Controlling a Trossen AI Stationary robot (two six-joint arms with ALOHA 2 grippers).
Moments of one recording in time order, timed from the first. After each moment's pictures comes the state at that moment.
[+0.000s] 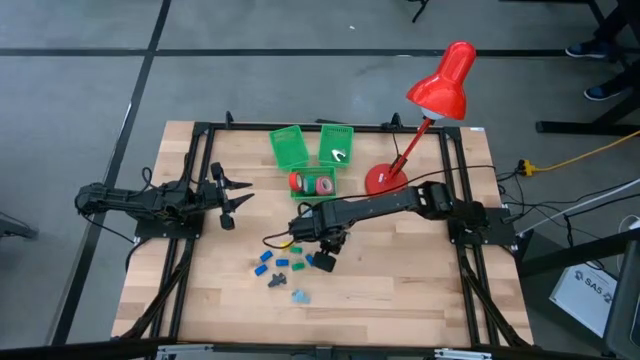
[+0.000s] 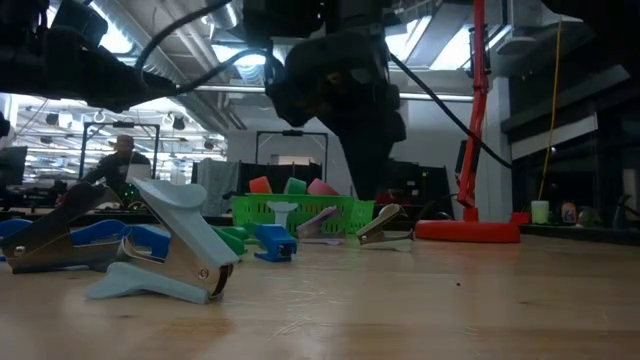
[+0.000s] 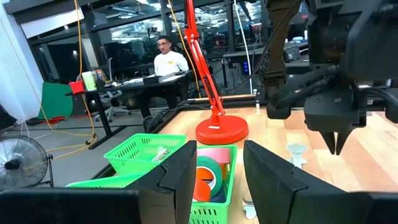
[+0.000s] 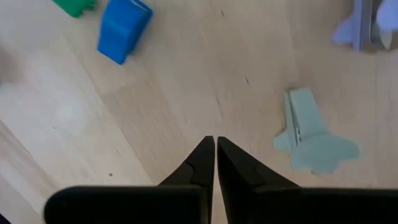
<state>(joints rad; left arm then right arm) -0.06 0.04 0.01 0.08 -0.37 0.15 0.18 2.31 2.01 -1.29 -0.11 0.52</state>
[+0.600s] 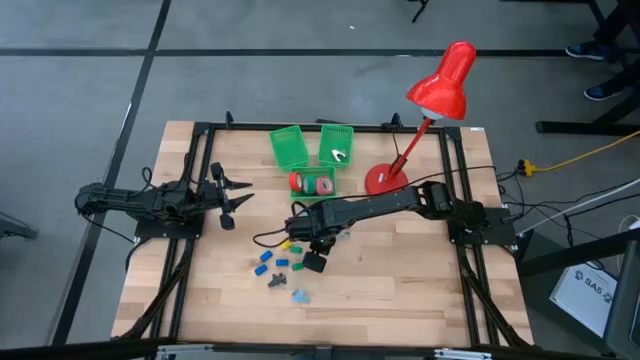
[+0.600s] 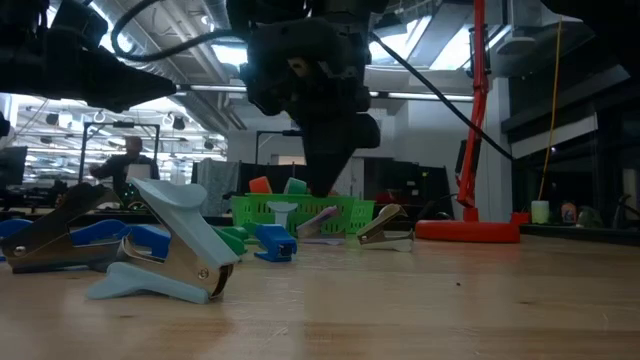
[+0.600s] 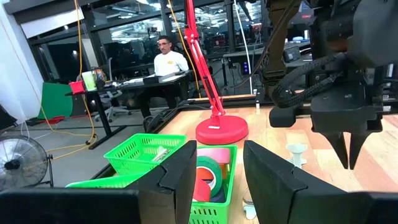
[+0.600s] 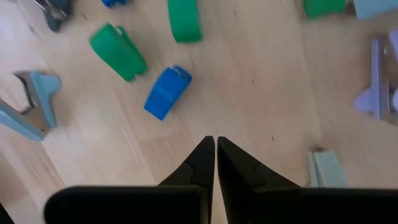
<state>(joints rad) -0.06 0.04 0.01 0.08 -0.37 0.15 0.17 2.31 2.01 -1.12 -0.11 0.52</state>
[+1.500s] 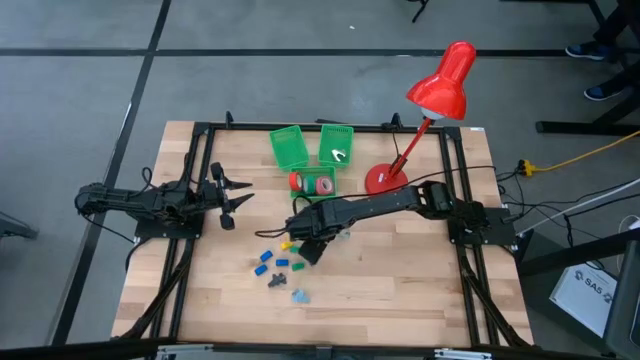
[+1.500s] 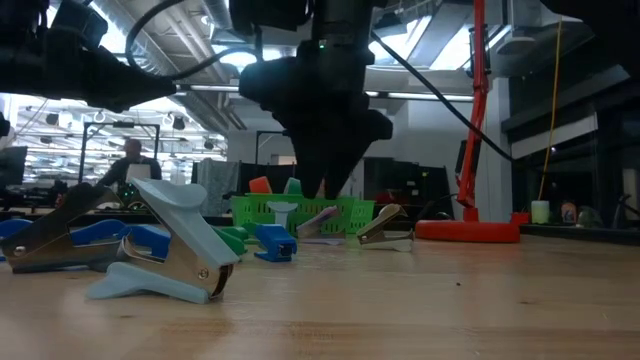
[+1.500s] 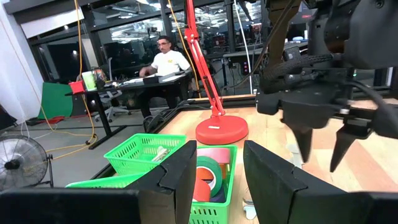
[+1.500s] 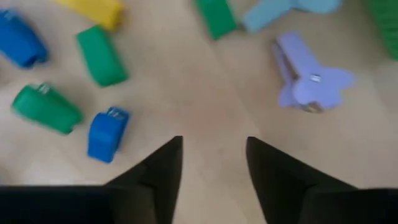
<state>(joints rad) -0.06 0.04 0.01 0.08 -0.37 0.15 0.17 2.31 2.01 -1.16 0.10 0.73</state>
